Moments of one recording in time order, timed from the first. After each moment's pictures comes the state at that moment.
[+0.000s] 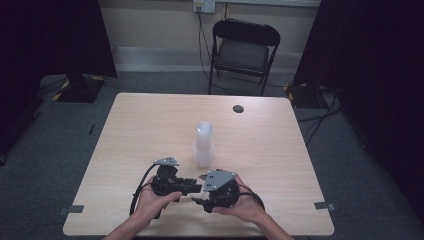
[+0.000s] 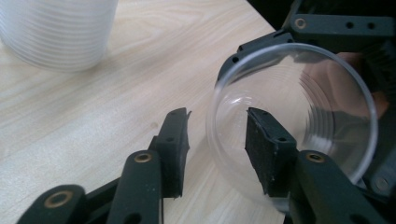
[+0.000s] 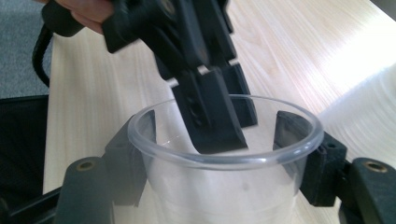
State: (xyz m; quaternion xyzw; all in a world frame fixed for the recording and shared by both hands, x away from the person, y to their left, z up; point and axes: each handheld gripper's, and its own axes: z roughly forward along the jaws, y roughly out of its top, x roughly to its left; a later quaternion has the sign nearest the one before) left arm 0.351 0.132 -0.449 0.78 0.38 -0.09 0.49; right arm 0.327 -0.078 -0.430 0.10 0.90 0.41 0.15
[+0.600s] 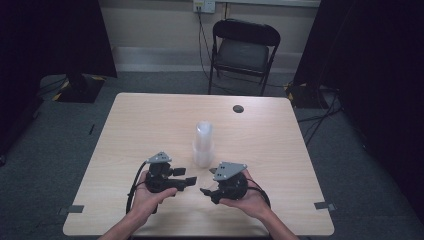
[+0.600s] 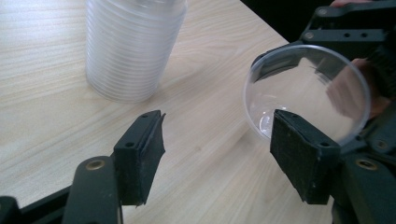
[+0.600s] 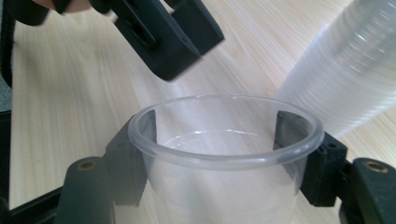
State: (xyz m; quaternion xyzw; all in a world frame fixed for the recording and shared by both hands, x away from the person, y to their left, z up) left arm 0.353 0.148 -0.440 0.76 0.40 0.00 0.51; right arm 0.345 -0.101 -0.431 0.16 0.88 0.41 0.15
